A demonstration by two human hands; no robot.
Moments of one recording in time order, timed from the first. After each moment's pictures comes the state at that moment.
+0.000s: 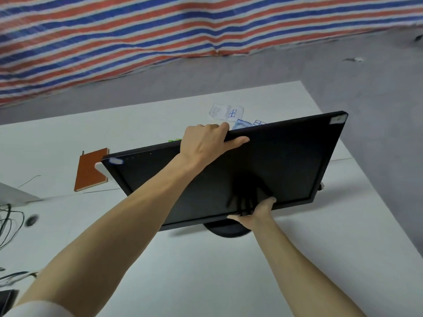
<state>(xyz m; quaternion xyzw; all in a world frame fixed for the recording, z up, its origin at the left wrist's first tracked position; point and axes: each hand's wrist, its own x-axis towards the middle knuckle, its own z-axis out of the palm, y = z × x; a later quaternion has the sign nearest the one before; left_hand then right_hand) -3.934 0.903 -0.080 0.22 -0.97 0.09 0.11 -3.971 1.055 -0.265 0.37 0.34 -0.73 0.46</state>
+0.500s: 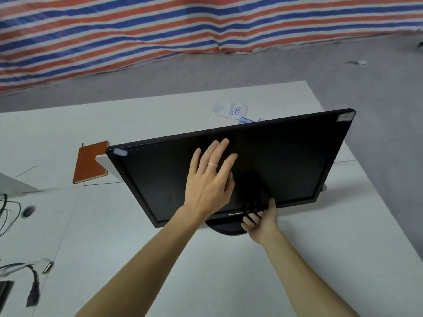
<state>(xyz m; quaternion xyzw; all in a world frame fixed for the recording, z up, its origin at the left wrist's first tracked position) -3.865 0.945 -0.168 0.15 -0.94 0.01 0.32 -3.959 1.079 -0.287 0.30 0.46 -0.69 0.47</state>
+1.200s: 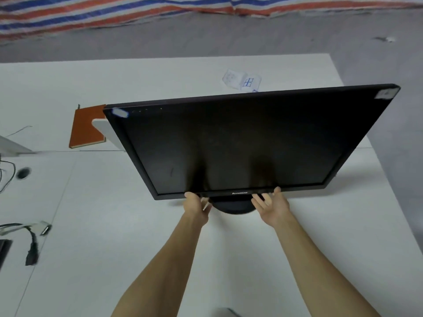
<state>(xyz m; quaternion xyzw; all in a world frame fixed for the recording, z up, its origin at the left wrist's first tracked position) -3.820 0.950 -0.308 0.64 -0.14 -0.73 0.20 -3.973 1.084 -0.314 0.32 0.51 -0.68 0.42</state>
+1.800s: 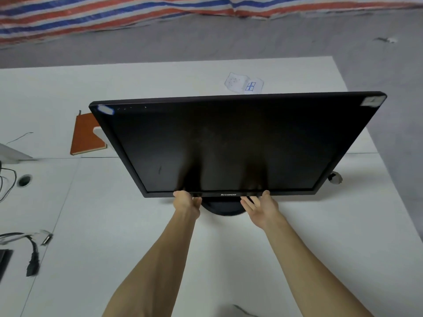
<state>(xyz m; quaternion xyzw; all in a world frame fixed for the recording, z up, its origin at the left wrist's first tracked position) -3.823 0.901 -0.305 0.70 -0.11 -0.67 0.24 -3.957 1.041 -0.304 0.32 0.51 -0.67 0.44</state>
